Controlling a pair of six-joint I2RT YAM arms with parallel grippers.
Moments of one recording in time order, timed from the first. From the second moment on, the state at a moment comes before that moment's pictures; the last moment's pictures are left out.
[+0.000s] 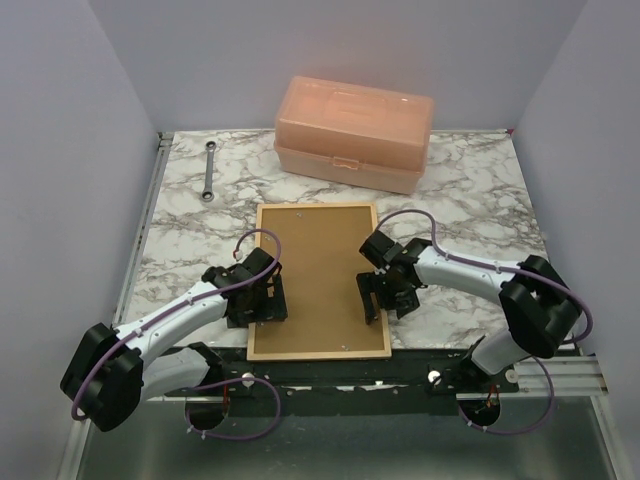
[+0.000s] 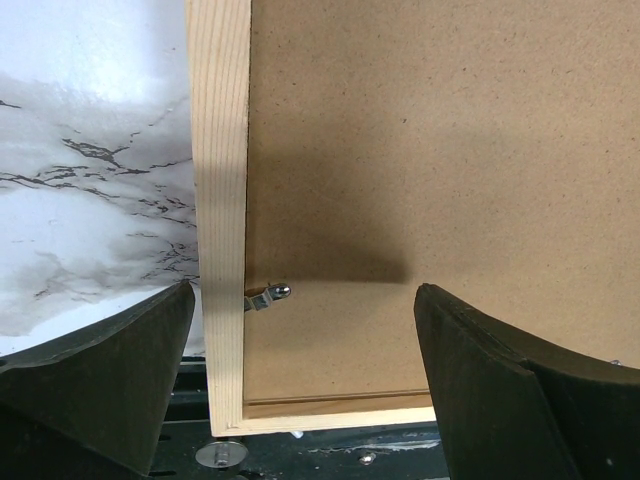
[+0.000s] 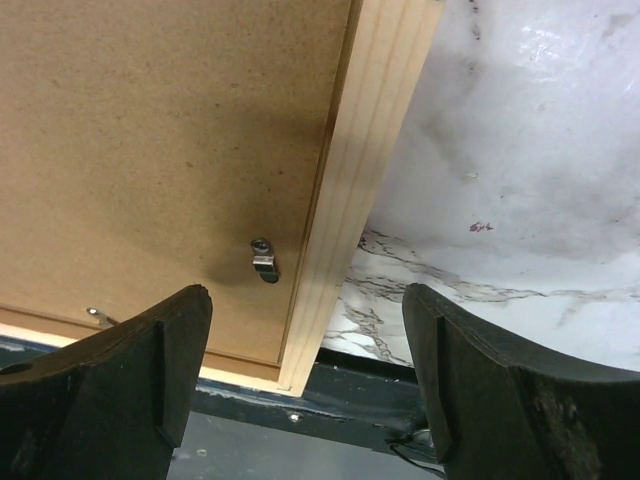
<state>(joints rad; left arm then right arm) -0.65 1.09 0.57 -0.76 -0.06 -0.82 0.78 1.53 0.89 -0.78 -0.09 0.58</state>
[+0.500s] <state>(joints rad) -0.65 1.09 0.57 -0.76 -0.06 -0.82 0.80 1.59 0.93 -0.76 0.05 0.60</state>
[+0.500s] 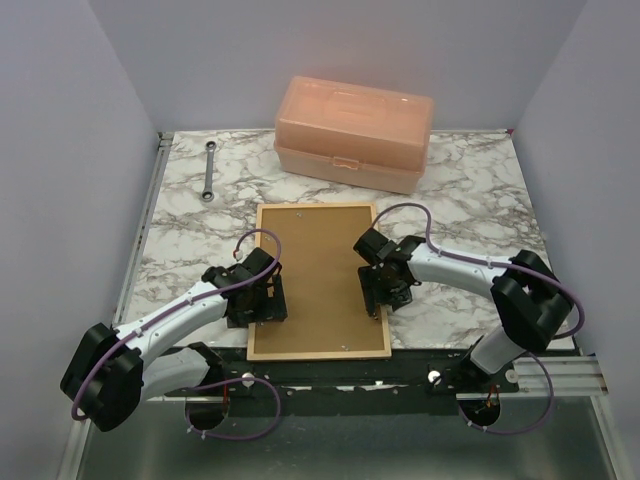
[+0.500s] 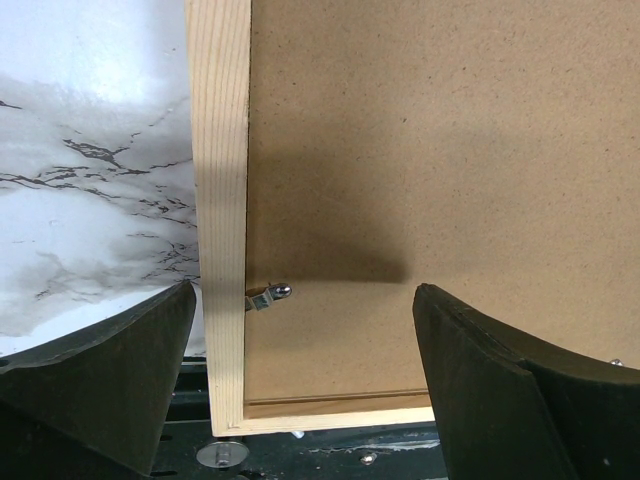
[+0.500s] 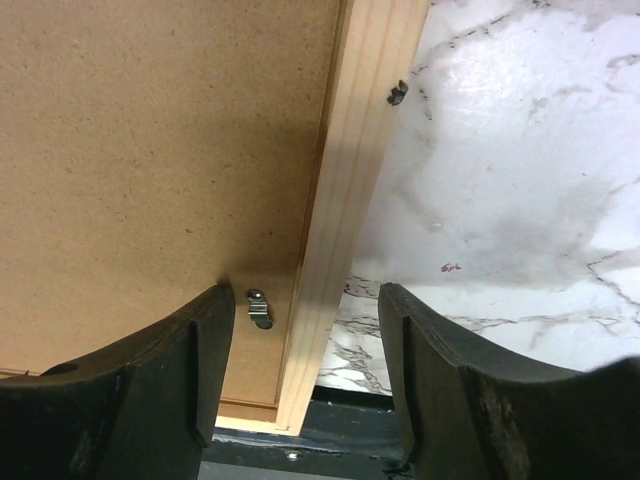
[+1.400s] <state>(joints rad) -0.70 1.13 0.58 -0.64 0.03 -0.80 0.81 1.48 0.89 -0.84 0.19 0.69</state>
